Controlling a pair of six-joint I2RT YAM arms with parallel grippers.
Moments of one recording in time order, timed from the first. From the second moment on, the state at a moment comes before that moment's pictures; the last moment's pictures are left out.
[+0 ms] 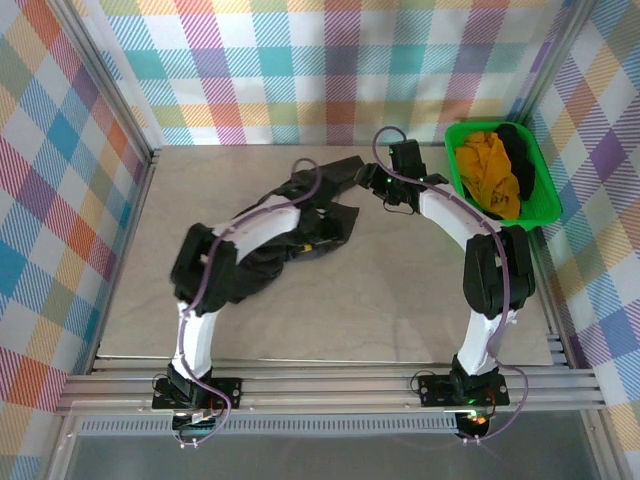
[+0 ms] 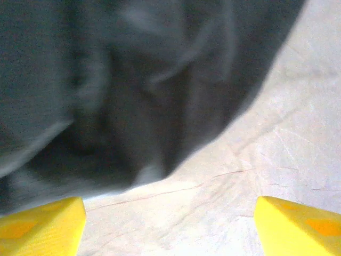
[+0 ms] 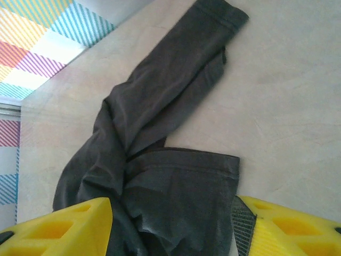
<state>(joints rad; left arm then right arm) -0.65 2.09 1.71 -0.86 0.06 -0.78 0.33 1.86 1.45 -0.33 -0.19 0.75</state>
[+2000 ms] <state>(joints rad) -0.15 1.25 1.44 -0.68 0.18 -0.88 0.43 2.17 1.62 -0.28 -0.30 1.44</state>
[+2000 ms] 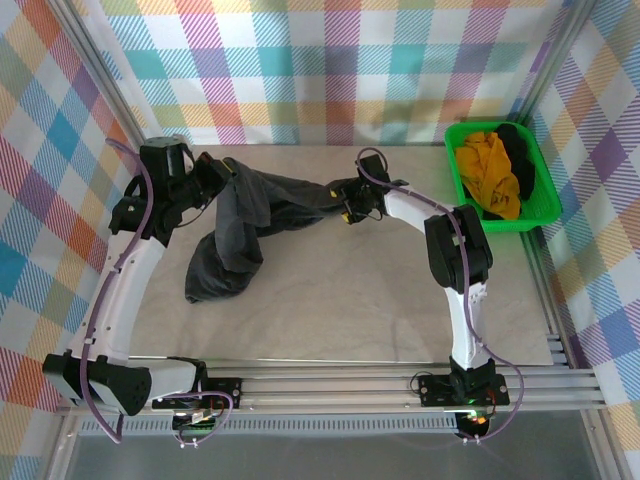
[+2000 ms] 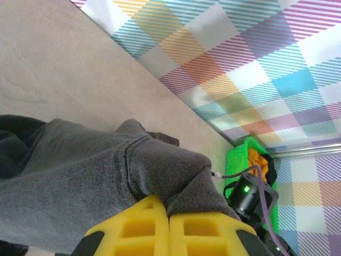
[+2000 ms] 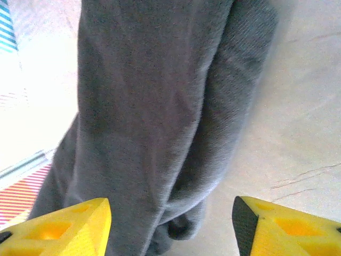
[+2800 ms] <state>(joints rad) -0.12 1.25 1.46 -0.70 0.23 -0.89 0.44 2.31 1.71 -0.14 -0.31 1.76</state>
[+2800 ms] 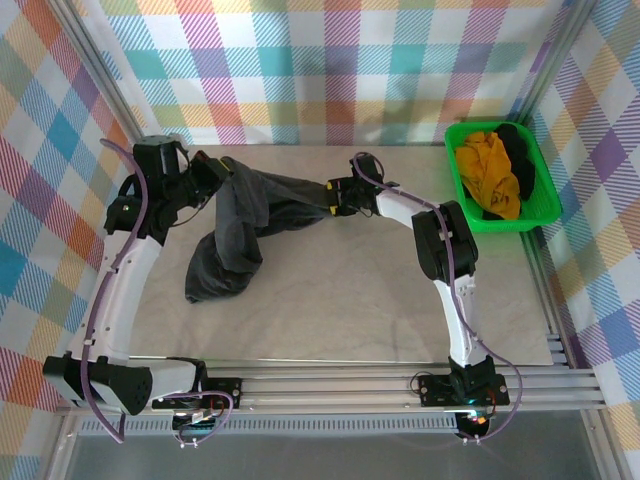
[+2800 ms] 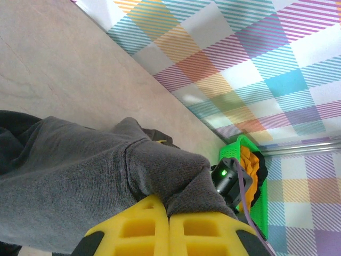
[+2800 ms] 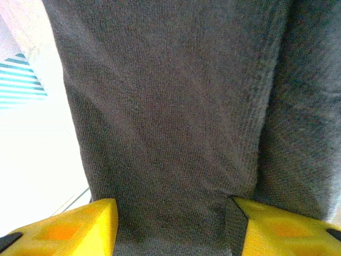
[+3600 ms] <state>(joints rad) -0.11 1.25 1.49 -0.71 0.25 -0.89 0.43 2.23 1.62 -0.08 -0.23 1.85</state>
